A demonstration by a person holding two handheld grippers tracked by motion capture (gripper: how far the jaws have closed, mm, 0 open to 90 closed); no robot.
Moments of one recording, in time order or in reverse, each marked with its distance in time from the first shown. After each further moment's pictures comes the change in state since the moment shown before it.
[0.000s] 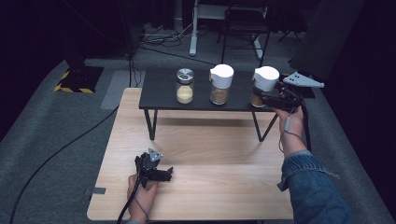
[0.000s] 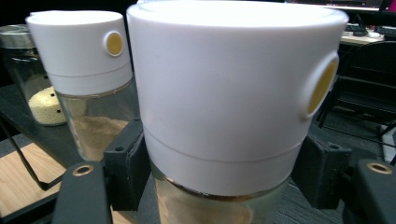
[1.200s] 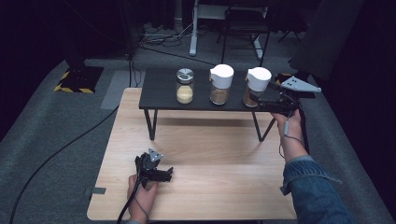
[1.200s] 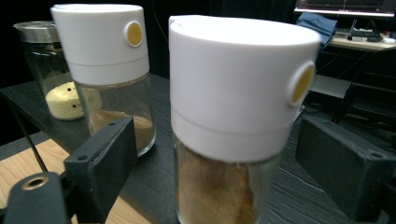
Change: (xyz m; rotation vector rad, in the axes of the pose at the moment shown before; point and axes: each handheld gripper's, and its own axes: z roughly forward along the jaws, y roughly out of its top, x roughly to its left) left arm 0.000 0.000 0.000 0.000 -0.001 -0.001; right arm 0.000 -0.017 -0.004 -0.035 0.042 -0.010
